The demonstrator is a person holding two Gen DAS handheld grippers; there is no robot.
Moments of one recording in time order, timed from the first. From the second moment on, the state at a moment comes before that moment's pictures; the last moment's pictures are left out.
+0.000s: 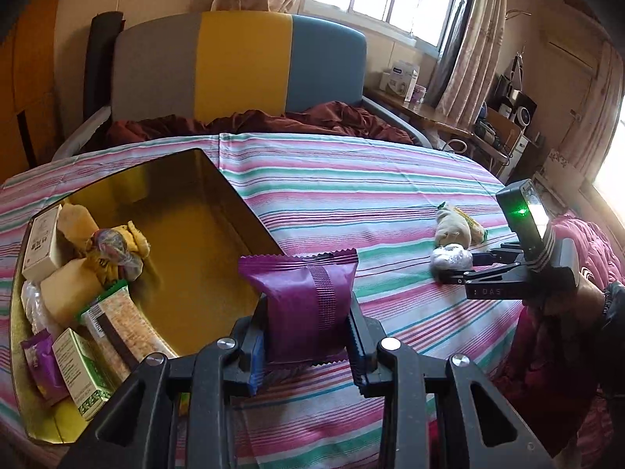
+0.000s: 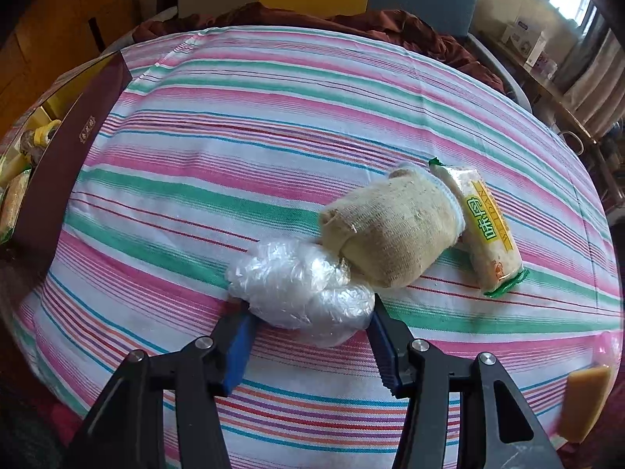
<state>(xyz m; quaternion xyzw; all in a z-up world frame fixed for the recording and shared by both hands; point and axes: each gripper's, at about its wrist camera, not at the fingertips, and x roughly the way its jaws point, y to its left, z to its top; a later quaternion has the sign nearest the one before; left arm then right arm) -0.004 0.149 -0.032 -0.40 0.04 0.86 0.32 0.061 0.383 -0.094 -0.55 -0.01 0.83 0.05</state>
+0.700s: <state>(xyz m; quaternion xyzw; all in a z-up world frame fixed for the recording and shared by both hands) -0.047 -0.008 -0.038 -0.42 -0.11 0.88 0.18 0.058 0.377 -0.094 -0.55 -0.03 0.83 0.05</state>
